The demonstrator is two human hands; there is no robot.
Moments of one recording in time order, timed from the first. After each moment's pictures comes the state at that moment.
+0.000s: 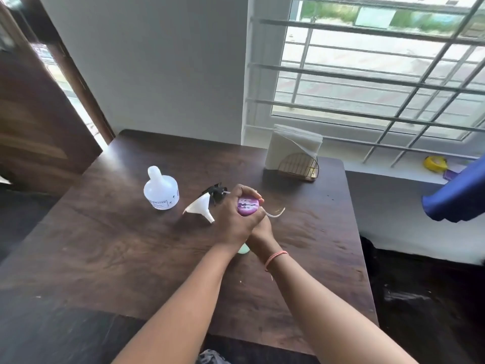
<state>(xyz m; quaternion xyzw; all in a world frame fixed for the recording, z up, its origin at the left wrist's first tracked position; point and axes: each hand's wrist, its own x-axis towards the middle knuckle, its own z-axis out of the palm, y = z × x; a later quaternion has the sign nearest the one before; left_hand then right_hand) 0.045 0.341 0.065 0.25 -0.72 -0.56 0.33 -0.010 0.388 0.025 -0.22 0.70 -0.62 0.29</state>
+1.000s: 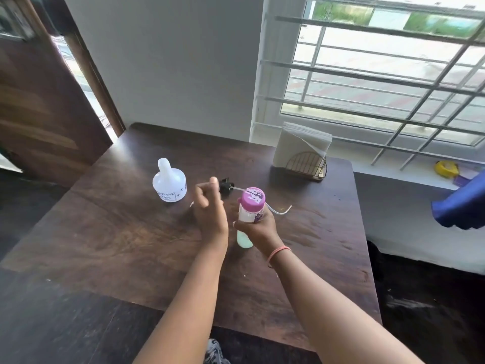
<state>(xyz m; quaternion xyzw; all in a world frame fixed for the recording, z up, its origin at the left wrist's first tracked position) 0.070 0.327 0.078 0.41 -0.48 -0.59 0.50 -0.010 0.394 0.017 -0.22 0.68 -0.62 0.32</state>
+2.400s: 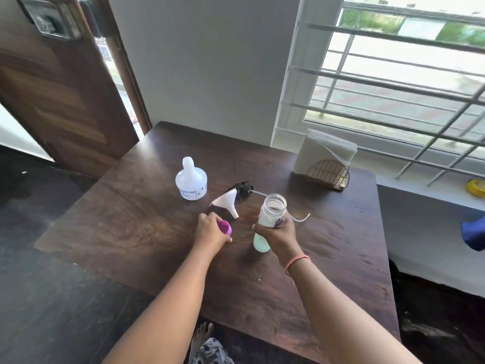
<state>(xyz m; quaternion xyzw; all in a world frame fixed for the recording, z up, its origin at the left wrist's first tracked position) 0.121 0.274 -0.006 0.52 -0.77 -0.36 0.06 0.003 0.399 0.037 -0.20 0.69 -0.62 0.32</state>
